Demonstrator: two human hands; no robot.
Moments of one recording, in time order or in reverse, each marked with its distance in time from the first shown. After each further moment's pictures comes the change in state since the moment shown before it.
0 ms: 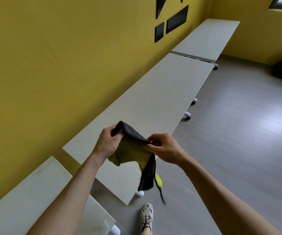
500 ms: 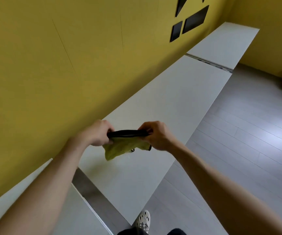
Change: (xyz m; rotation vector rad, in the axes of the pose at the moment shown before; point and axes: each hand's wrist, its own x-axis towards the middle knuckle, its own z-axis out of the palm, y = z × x) left_hand 0.114 -0.009 -0.110 0.954 -0.277 -0.106; right_hand 0.140 -0.059 0.021 -0.196 -0.004 -0.080
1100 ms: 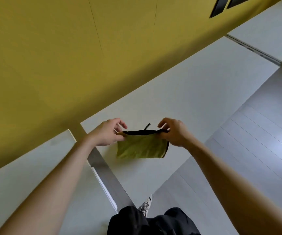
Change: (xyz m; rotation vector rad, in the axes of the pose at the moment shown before) left_hand -0.010 -0.068 0.085 -0.597 -0.032 -0.099; right_hand 0.043 0.052 0.041 -0.194 -0.213 0.083
